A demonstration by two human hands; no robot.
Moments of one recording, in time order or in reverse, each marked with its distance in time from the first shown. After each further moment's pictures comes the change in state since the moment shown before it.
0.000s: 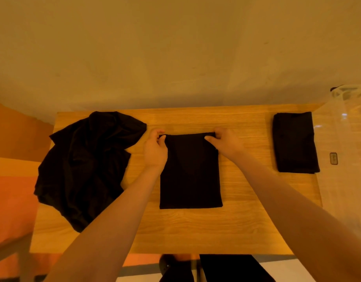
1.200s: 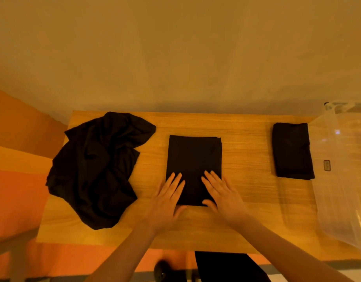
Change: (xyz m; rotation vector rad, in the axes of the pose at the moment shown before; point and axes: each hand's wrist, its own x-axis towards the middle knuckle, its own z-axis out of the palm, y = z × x) left_hand -0.121 -0.080 -0.038 0.918 -0.420 0.700; right_hand -0.126 0.049 0.067 -0.844 -0.015 -0.386
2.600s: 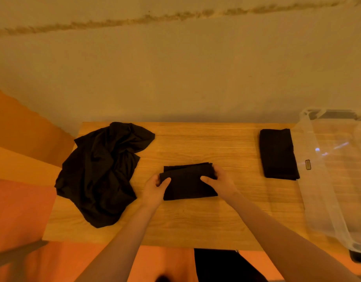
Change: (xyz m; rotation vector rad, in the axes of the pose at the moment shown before) left_hand 0.026 0.007 -0.050 -1.328 0.193 -0.812; right_hand 0.024 0.007 -0.045 1.427 0.038 0.443
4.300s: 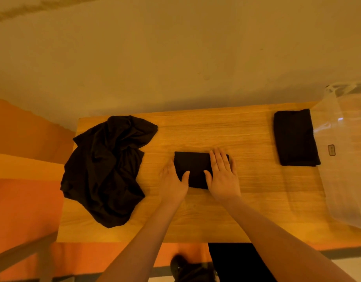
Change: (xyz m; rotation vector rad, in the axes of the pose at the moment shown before) left_hand 0.008 0.002 0.026 0.677 0.011 0.121; right_hand 0.018 0.045 0.034 -1.196 0.313 -0.279
